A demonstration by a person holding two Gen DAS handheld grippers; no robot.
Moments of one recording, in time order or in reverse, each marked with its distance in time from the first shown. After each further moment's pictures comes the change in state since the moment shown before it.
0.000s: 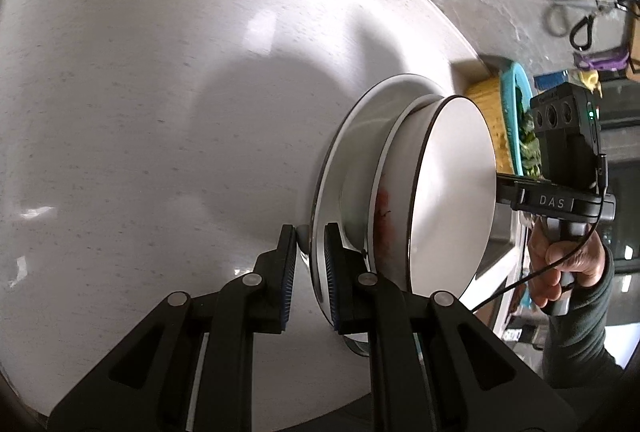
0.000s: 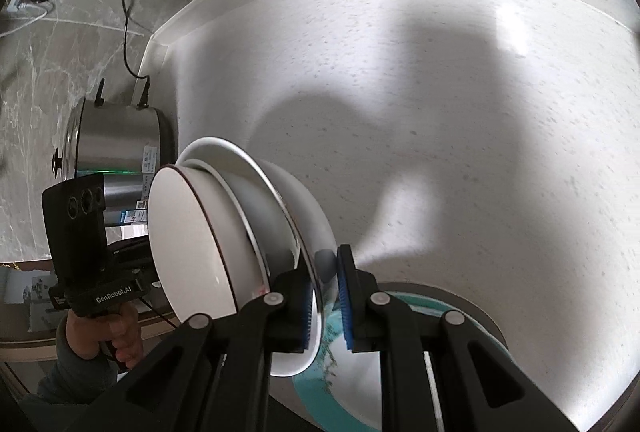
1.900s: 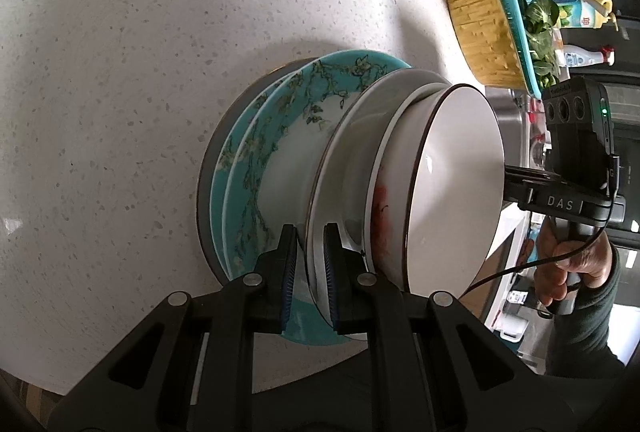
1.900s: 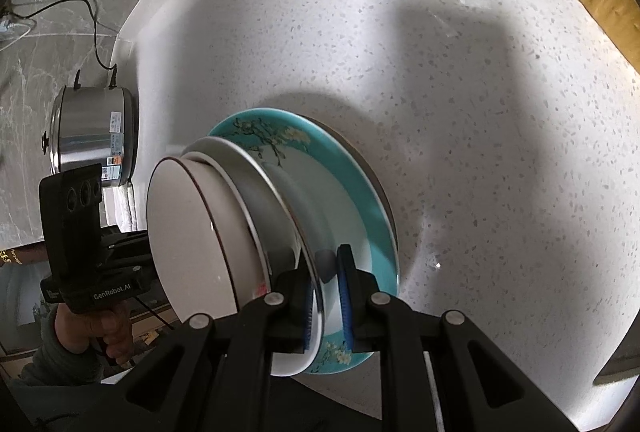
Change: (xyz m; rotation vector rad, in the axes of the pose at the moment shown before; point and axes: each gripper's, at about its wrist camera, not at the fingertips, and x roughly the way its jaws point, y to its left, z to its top) left arm 0.123 -0.125 -0.071 0.028 0.188 0.033; right arm -0.027 -0.104 -0.112 0.103 0.049 -0.010
